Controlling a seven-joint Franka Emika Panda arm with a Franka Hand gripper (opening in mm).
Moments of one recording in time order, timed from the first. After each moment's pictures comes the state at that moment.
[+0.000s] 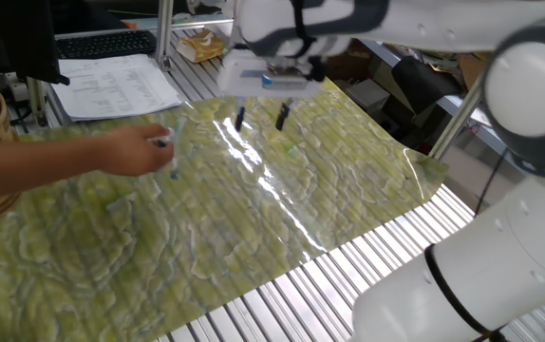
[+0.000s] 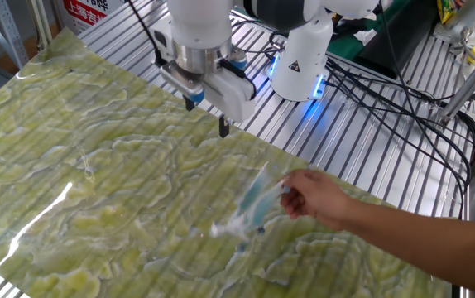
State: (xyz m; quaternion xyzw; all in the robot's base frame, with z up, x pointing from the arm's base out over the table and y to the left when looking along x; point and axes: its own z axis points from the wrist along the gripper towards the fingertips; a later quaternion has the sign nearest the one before) arm 0.476 -0.036 0.290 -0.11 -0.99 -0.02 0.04
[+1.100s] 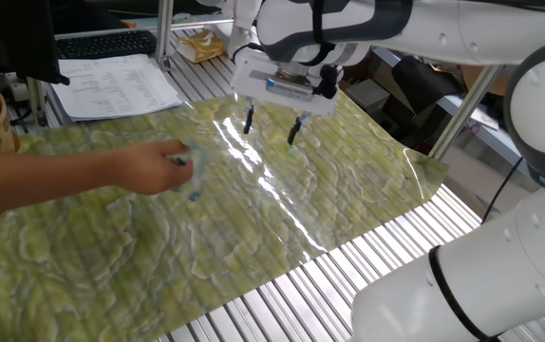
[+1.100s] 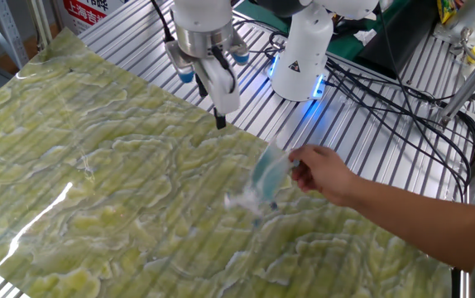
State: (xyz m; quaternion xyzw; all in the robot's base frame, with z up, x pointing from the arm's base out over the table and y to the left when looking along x) arm 0.444 -0.048 0.290 -0.31 -0.95 -0.04 0.05
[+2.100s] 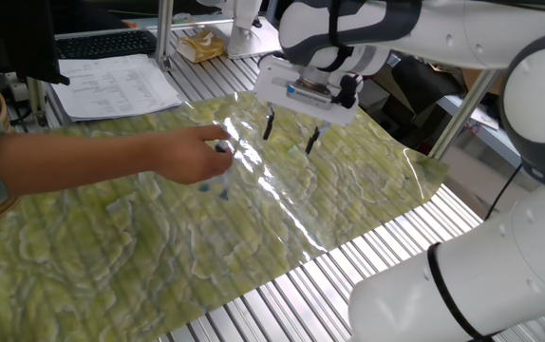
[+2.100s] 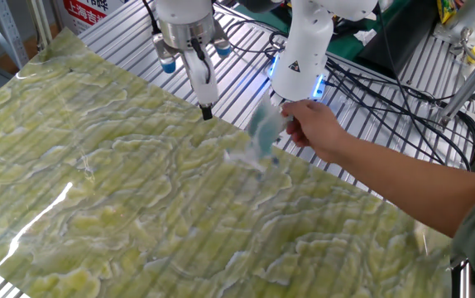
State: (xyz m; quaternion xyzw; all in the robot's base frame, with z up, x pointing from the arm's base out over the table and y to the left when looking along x) arm 0.427 -0.086 0.275 -0.34 -0.94 -0.05 0.06
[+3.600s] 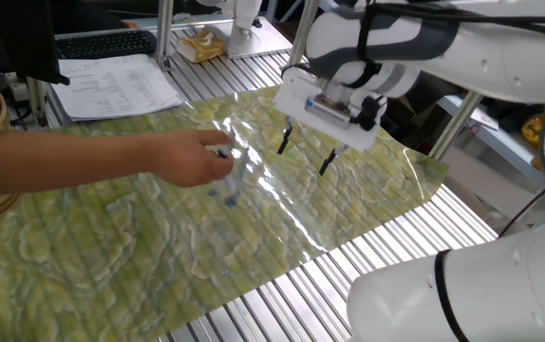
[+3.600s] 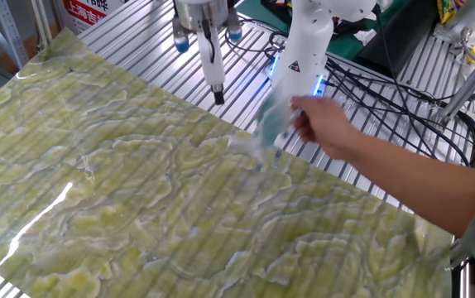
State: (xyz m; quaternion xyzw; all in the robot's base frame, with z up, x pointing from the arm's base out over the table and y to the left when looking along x) arm 0.369 -0.084 0.265 -0.43 -0.90 -0.09 0.07
